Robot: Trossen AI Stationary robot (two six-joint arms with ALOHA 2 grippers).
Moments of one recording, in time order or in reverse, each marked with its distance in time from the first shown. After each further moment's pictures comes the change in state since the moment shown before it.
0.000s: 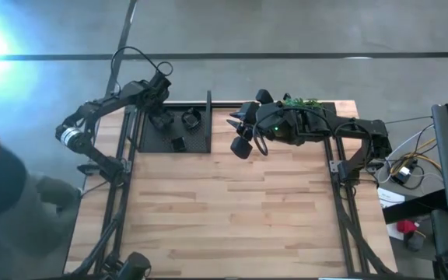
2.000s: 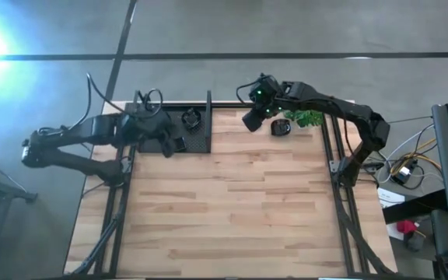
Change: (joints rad) left arm -0.842 -0.530 0.054 -0.009 -0.145 -0.351; right arm -0.514 0.004 -0.404 -0.112 -0.468 0.195
